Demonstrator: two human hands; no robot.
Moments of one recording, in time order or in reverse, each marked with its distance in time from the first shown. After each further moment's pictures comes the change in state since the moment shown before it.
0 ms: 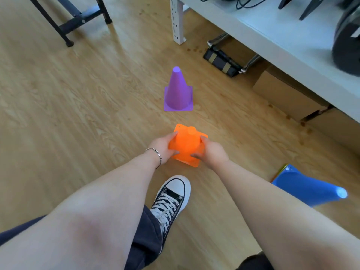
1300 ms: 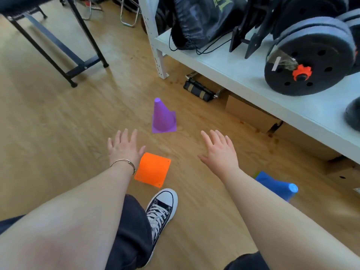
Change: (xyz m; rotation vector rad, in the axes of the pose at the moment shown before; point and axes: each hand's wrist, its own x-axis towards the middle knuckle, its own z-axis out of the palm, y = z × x) left_hand -0.075 0.035 -0.074 0.531 0.571 -0.155; right_hand -0.076 0.036 -0.089 -0.387 0.466 -0.225
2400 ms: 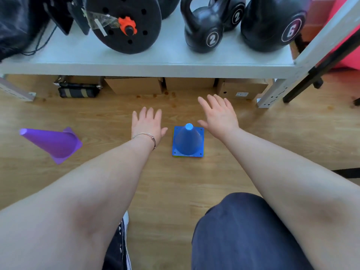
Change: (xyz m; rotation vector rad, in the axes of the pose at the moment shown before) left_hand -0.077 0.337 0.012 0.180 -0.008 0.975; right_hand -0.180 0.216 -0.024 -0.081 0.088 0.601
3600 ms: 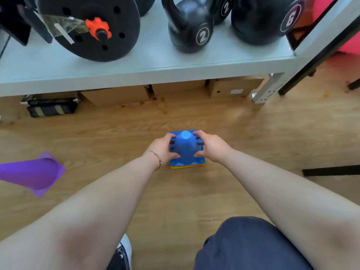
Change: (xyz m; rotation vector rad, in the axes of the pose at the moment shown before) left_hand 0.027 0.032 0.053 -0.826 -0.502 0.074; right_hand -0.012 -0.009 0.075 0.578 -0.465 0.242
